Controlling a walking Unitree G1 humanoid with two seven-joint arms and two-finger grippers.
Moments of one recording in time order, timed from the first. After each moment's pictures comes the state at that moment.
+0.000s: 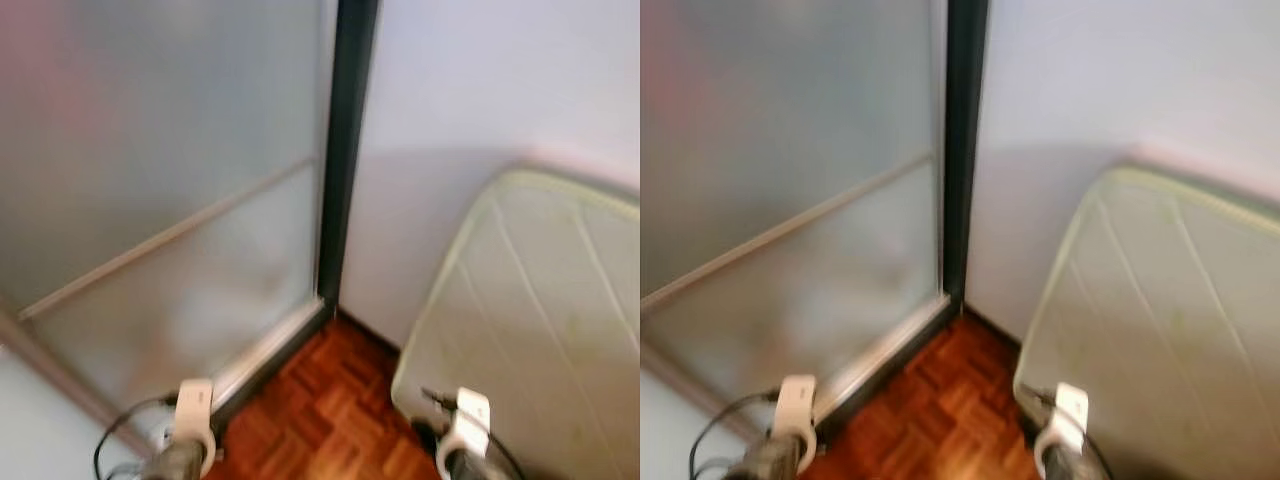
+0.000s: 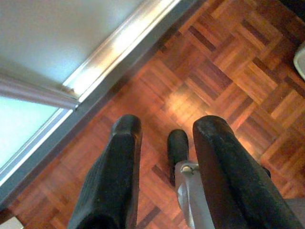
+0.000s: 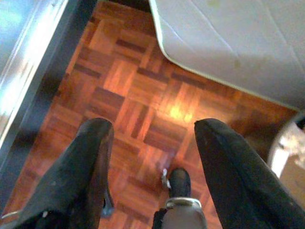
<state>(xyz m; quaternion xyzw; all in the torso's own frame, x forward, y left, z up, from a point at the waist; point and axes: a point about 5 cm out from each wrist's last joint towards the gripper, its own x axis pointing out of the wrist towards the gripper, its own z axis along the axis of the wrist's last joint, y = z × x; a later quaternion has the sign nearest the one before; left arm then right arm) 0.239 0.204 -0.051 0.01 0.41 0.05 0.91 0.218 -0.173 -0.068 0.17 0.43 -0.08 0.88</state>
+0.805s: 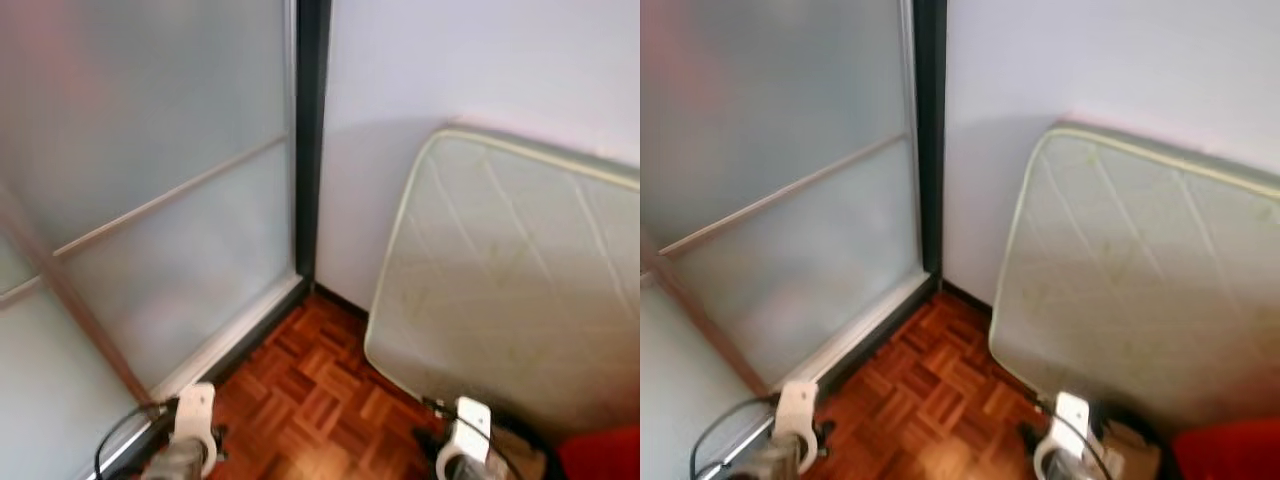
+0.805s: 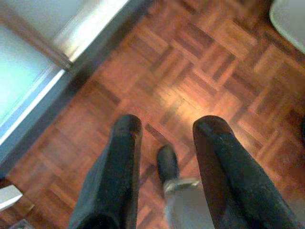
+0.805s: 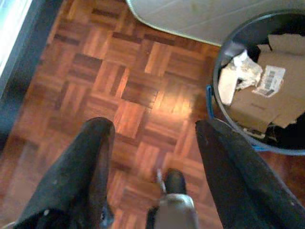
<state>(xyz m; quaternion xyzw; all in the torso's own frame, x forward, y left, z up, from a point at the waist) 0.238 0.205 -0.051 0.01 0.41 0.04 0.91 0.211 -0.172 -0.072 0.17 0.44 -0.08 0.88</state>
